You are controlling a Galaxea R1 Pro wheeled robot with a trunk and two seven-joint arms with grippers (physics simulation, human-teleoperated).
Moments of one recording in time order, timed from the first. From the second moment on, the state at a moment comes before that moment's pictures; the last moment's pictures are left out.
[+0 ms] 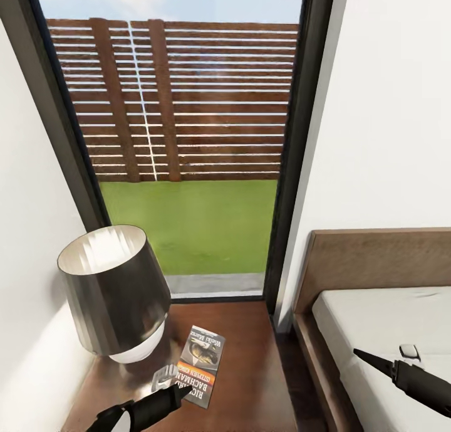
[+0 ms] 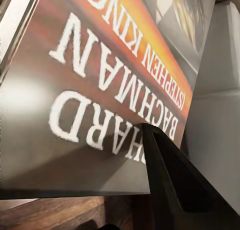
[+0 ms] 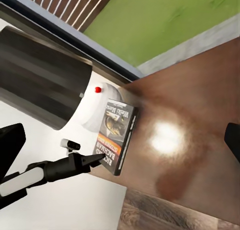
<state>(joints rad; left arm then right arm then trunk) -0.39 0.02 0.02 -0.45 0.37 0.29 -0.69 -0.05 -0.46 -0.35 -1.23 -0.59 0.75 1.14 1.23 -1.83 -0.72</state>
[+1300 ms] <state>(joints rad) -0.39 0.02 0.02 -0.45 0.37 0.29 -0.69 -0.05 -0.47 -0.35 -1.24 -0.60 0.76 1.27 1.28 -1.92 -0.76</state>
